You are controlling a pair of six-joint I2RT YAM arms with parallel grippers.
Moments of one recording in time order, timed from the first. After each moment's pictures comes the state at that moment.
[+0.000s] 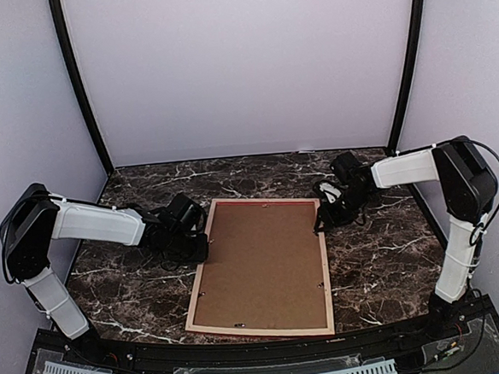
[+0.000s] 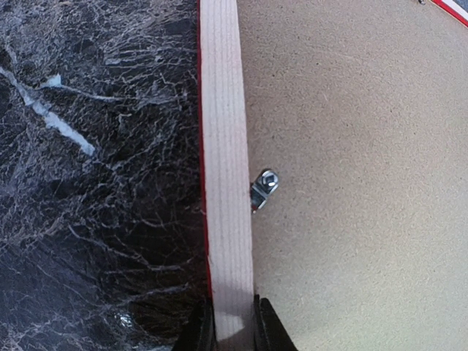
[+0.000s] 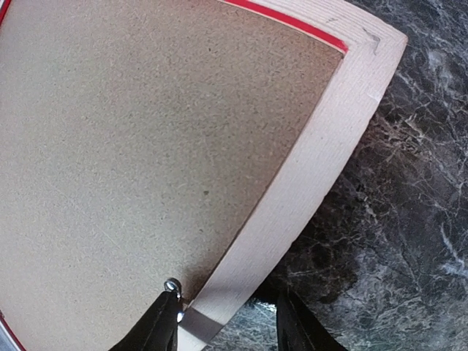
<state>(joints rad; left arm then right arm) -0.74 1.70 0.92 -0.31 -0.09 -0.64 0.43 1.87 1.17 -0.50 -0.31 0.08</state>
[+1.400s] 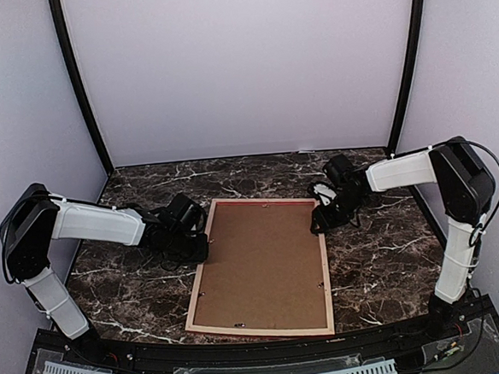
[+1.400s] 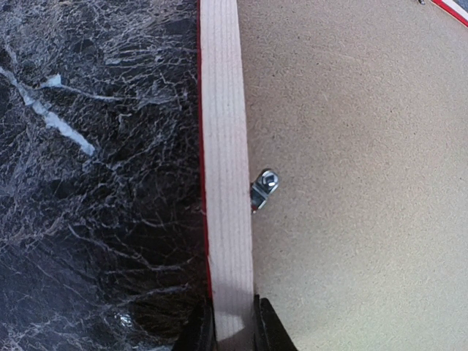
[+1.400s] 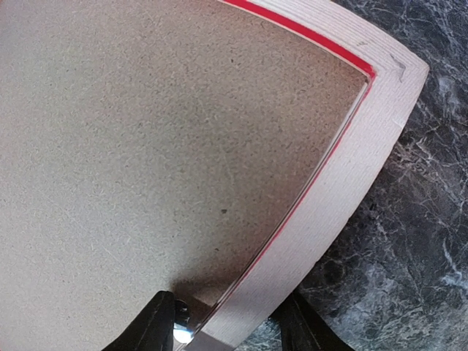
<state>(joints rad) -0.74 1.70 0.92 -0.31 -0.09 -0.64 0.49 1.88 1.16 -0.46 -0.21 0.08</state>
